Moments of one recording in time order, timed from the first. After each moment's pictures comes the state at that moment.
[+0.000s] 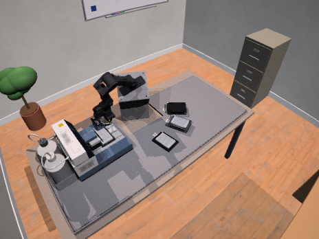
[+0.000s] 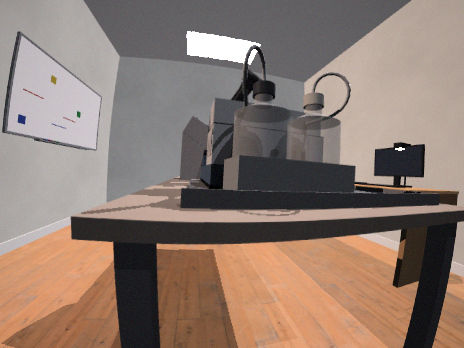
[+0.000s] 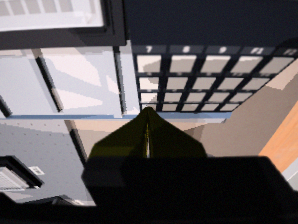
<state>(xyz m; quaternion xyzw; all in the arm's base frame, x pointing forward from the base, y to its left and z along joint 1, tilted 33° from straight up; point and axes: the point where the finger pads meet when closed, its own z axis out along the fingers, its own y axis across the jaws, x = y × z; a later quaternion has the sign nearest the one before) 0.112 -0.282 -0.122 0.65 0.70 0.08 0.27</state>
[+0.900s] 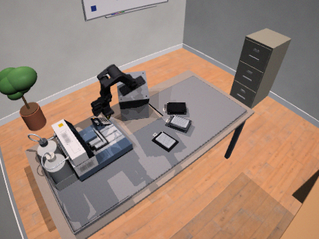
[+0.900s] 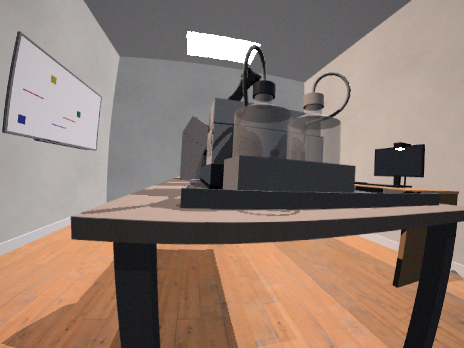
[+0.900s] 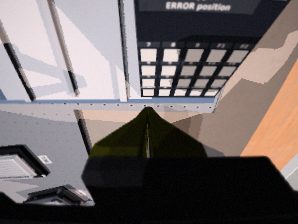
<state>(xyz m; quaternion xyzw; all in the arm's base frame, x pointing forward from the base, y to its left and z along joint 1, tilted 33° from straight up) 0.092 -0.277 -0.087 0.65 0.70 0.08 0.27</state>
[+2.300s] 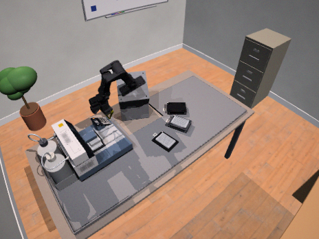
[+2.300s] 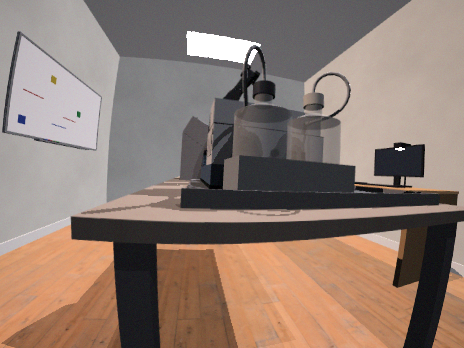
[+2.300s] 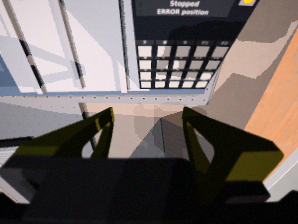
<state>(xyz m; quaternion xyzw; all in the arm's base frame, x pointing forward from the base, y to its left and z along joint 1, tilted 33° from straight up) 0.076 -0.275 -0.064 0.65 0.70 0.08 0.27</state>
